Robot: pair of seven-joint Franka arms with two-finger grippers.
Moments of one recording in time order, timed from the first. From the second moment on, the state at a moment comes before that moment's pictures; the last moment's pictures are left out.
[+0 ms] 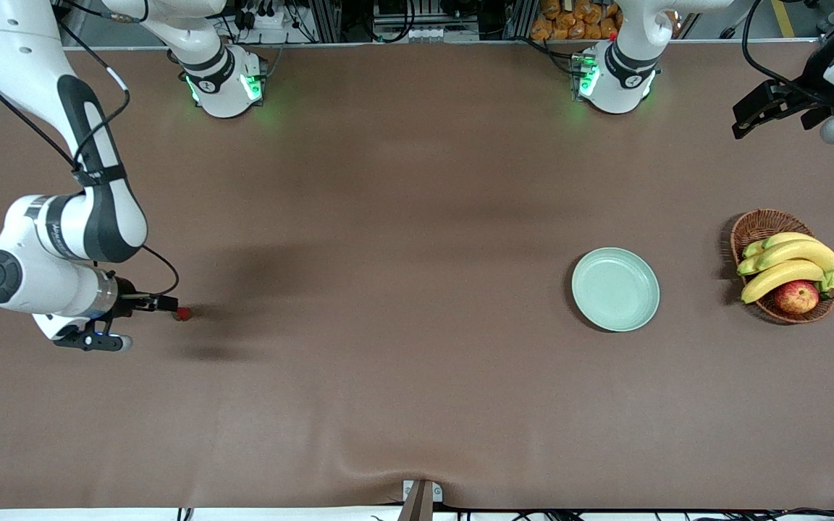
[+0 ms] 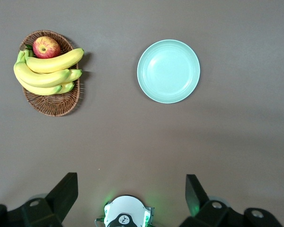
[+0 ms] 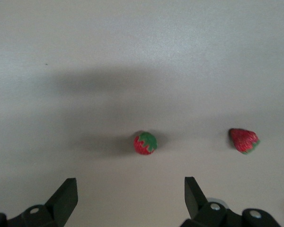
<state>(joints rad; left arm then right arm) -0.13 -0.13 0.01 -1.59 0.04 1.37 -0.23 -0.01 0.50 -0.03 -1.75 0.02 2.12 0.05</state>
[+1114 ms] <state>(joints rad) -0.13 -0.09 0.01 -1.60 0.04 1.37 -0.23 -0.02 0.61 -0.03 -1.85 0.02 2.37 -0.04</state>
